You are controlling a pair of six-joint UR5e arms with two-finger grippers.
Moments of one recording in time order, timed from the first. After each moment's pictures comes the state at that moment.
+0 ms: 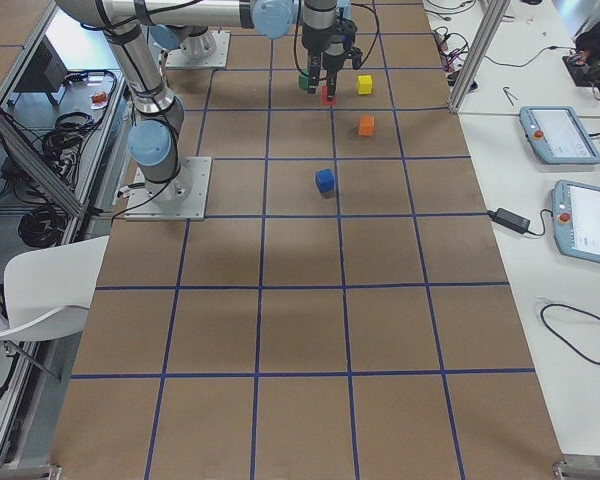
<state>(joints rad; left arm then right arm) -1.97 -2.11 -1.62 -1.01 1.54 -0.35 1.56 -1.61 1.63 -1.53 -1.57 0.02</state>
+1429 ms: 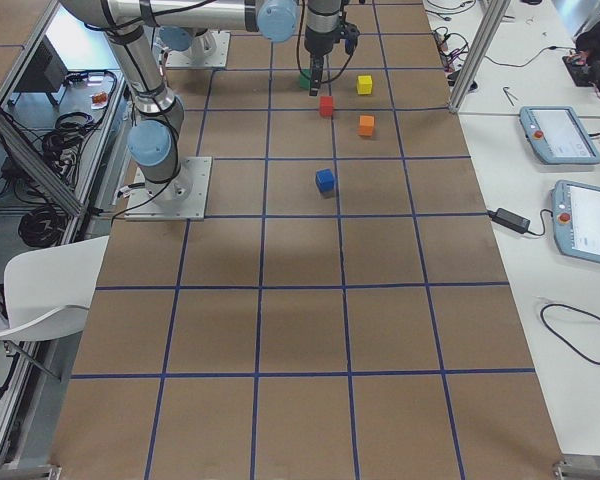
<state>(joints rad) -1.65 -1.73 -1.63 -1.31 1.54 0.08 1.56 -1.58 1.62 -1.55 -1.56 0.03</state>
